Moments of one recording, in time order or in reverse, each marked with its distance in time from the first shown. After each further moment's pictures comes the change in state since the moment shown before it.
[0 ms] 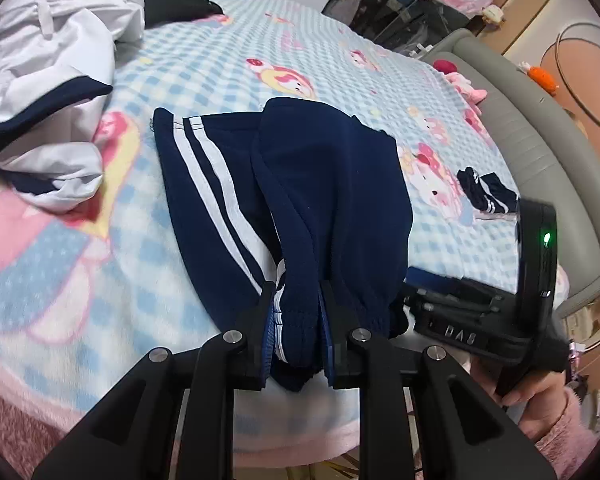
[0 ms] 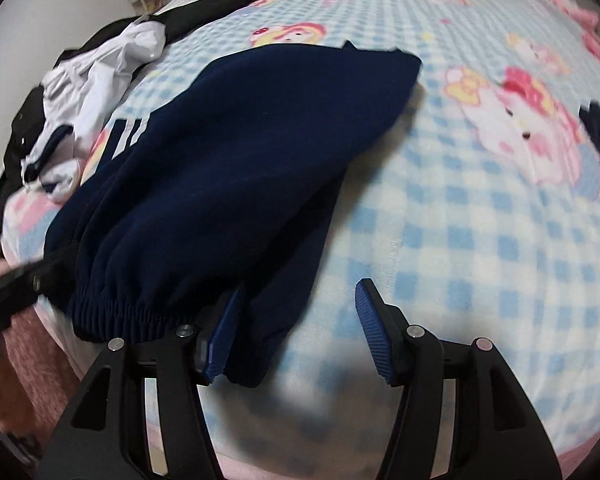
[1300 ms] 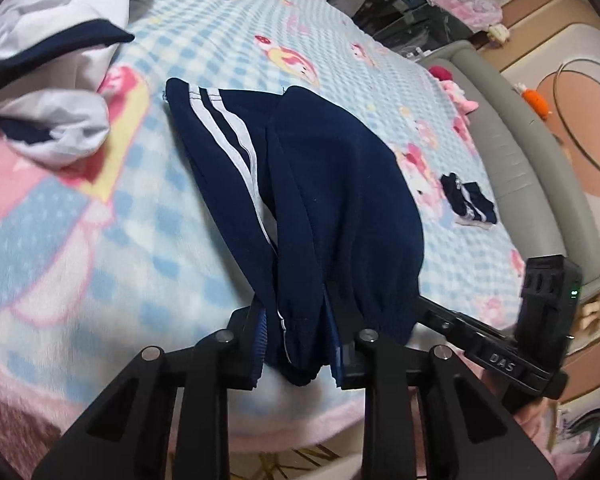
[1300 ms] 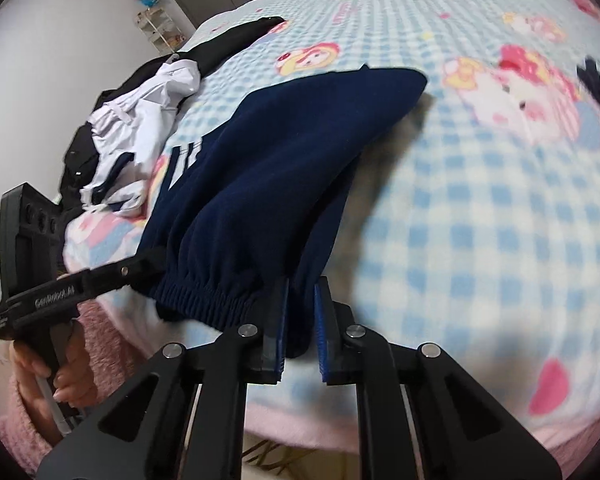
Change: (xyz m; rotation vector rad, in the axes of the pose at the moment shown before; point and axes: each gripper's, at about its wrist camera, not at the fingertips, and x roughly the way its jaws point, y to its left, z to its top) left arm -0.003 0.032 -0.007 -0.119 0.070 -0.154; right arm -0.039 -0.010 -0.030 0.112 -0.055 0.231
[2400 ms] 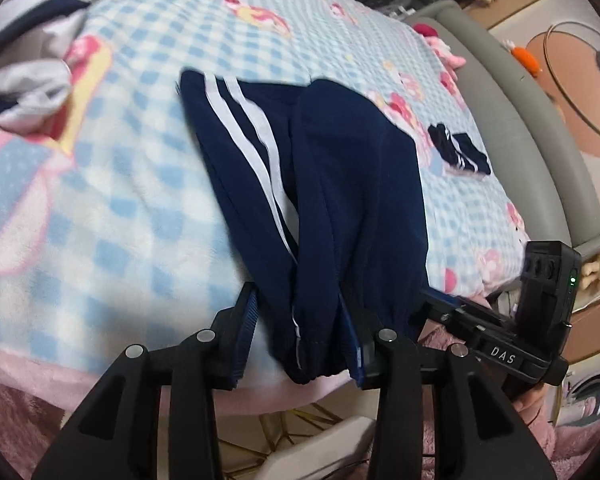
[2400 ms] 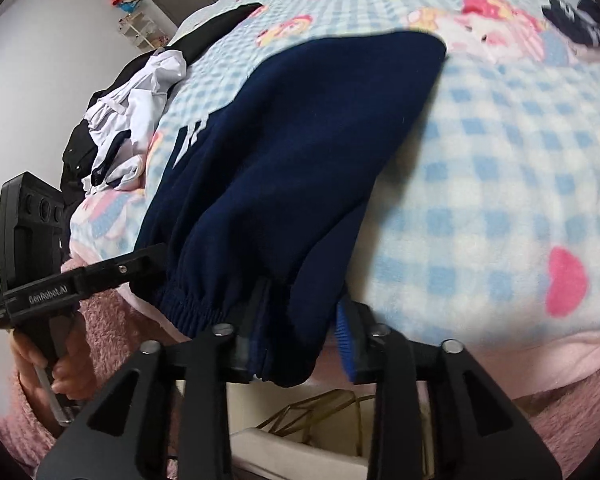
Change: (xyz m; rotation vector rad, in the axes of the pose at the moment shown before) left arm 0.014 -0.027 -0.016 0.091 0.110 0.014; right arm -0.016 -0.009 -0.043 0.046 0.019 -0.055
